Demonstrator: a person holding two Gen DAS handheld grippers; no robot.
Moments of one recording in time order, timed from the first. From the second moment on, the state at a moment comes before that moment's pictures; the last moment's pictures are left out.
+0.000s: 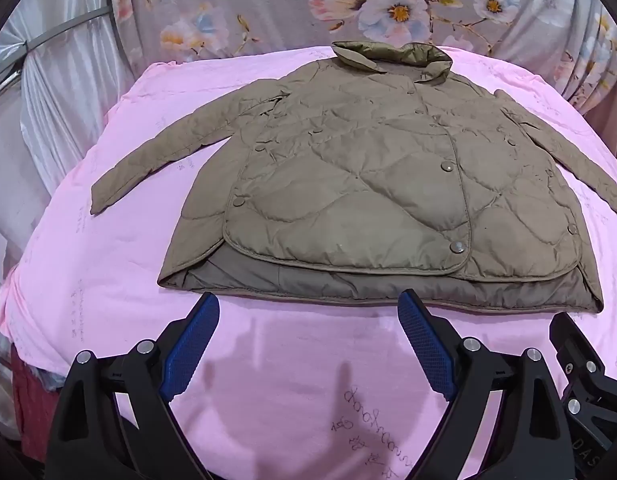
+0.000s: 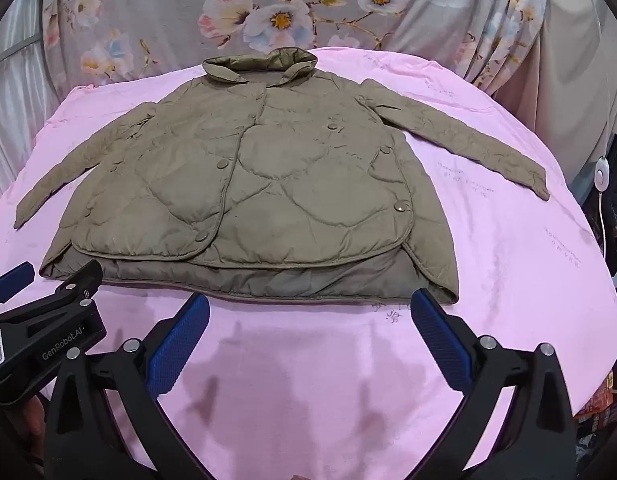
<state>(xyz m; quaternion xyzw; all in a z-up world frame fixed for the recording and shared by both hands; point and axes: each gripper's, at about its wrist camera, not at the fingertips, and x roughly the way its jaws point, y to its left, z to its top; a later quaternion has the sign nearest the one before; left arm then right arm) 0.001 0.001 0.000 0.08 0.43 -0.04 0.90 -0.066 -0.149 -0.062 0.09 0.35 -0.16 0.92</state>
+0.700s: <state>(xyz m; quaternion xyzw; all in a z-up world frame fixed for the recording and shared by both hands) 0.002 0.009 -0.001 0.06 0.43 -0.03 0.90 -0.068 -0.148 -0.061 0.09 0.35 -0.17 0.92</state>
